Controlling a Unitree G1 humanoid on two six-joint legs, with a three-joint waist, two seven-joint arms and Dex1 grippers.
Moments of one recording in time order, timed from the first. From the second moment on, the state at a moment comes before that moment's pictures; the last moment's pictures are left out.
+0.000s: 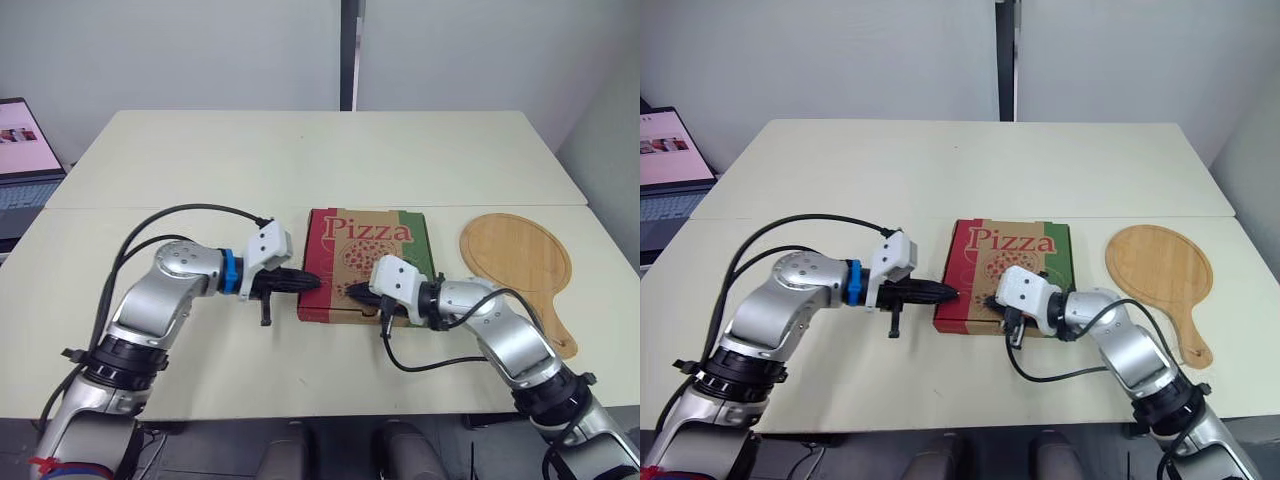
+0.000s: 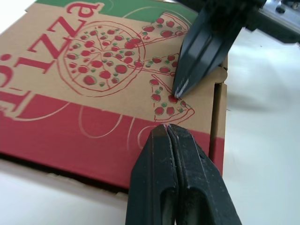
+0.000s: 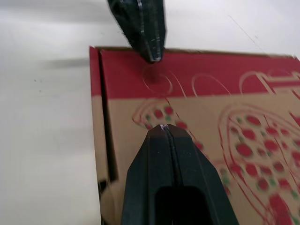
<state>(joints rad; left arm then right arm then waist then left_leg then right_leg) -0.53 0.67 -0.20 -0.07 -0.29 0.49 -1.19 -0.39 -0.53 0.35 -0.31 0.09 0.47 0.81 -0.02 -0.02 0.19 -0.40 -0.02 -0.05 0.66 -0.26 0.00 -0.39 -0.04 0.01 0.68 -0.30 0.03</state>
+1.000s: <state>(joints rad) 0.03 0.86 0.26 -0.08 -0.29 0.39 -1.02 0.08 -0.83 -0.40 -0.33 0.30 0.37 0.90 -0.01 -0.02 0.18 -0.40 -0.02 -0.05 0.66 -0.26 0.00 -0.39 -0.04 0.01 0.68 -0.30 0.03</state>
